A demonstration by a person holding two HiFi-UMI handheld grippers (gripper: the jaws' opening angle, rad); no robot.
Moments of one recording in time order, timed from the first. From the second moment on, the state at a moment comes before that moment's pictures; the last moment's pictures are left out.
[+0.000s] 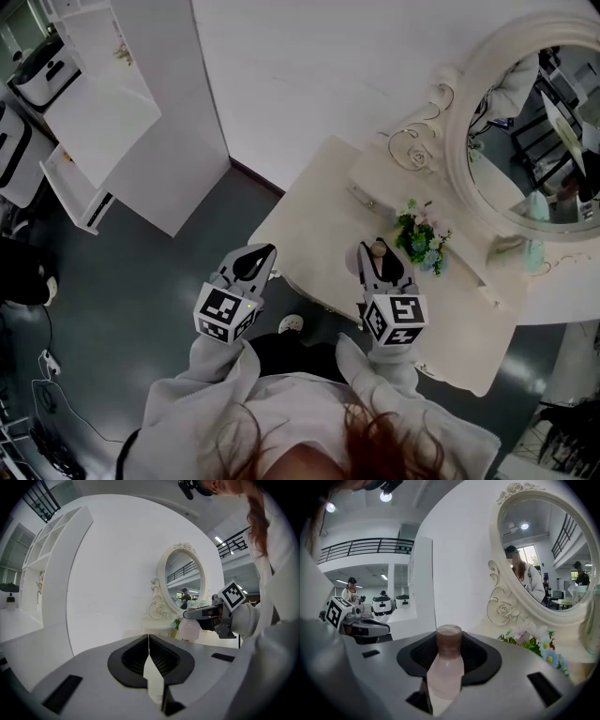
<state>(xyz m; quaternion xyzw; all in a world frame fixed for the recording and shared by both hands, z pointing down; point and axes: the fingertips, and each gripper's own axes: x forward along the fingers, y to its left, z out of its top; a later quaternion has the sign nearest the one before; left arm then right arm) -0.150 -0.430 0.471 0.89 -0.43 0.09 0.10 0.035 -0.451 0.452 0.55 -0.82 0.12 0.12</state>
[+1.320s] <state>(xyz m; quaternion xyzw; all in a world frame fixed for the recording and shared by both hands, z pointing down) -0.128 -0.526 0.558 0.89 -0.42 0.13 0.15 -0.004 -0.582 0.569 0.51 -0.84 0.10 0.15</state>
